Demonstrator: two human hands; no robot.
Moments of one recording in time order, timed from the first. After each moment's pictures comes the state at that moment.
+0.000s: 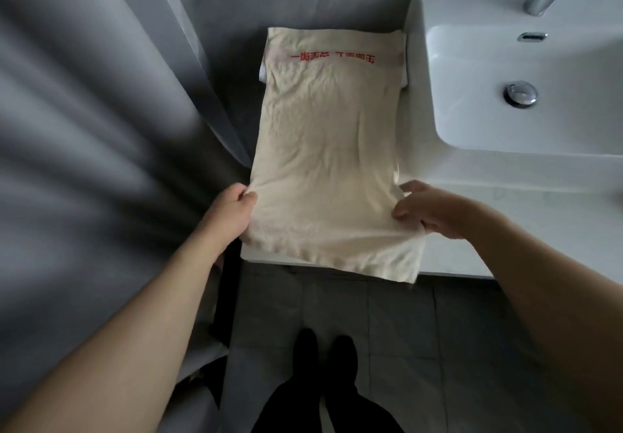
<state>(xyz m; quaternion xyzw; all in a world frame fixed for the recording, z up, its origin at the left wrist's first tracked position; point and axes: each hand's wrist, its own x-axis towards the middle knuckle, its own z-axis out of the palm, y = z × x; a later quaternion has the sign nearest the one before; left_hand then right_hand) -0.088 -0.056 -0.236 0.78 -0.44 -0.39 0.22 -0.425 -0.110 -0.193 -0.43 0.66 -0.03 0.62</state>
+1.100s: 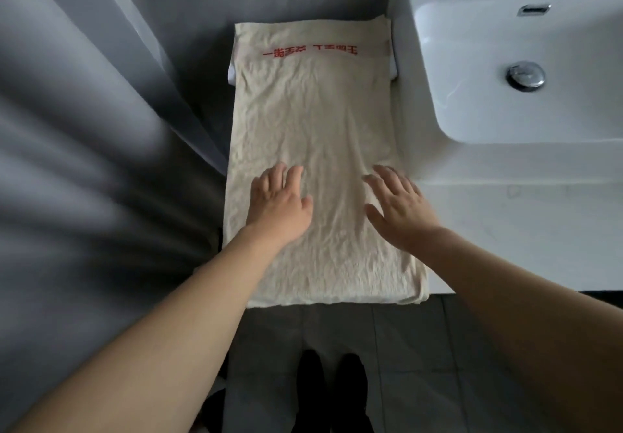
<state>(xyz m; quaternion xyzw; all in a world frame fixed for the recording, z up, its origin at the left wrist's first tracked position) -0.182 -0.128 -0.286 0.68 -0.71 -0.17 0.00 -0.414 -0.124 -0.294 -0.81 0.57 -0.03 0.13</state>
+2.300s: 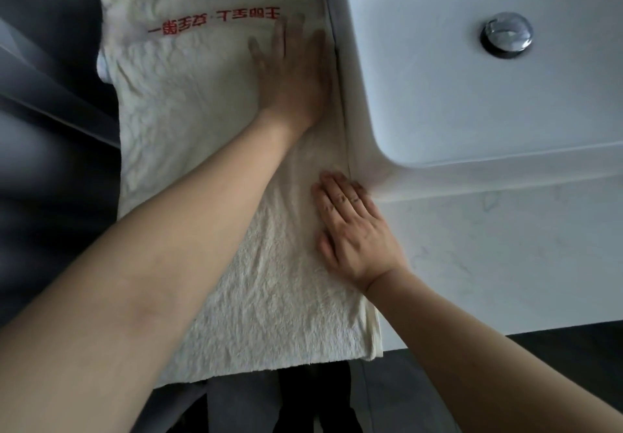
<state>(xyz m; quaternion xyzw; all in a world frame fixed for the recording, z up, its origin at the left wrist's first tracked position) -0.335 -0.356 -0.320 0.63 -0.78 0.00 0.07 -0.444 -0.150 -0.329 -0.82 0.56 -0.05 0.12</state>
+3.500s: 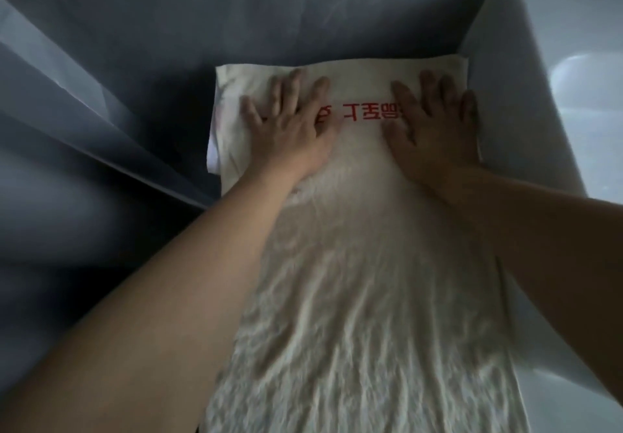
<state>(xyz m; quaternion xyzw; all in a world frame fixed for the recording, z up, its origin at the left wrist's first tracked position) -0.154 -0.475 -0.339 0.68 -0.73 -0.09 0.03 -0.375 -0.466 -0.338 -0.74 0.67 -0.03 0.05</state>
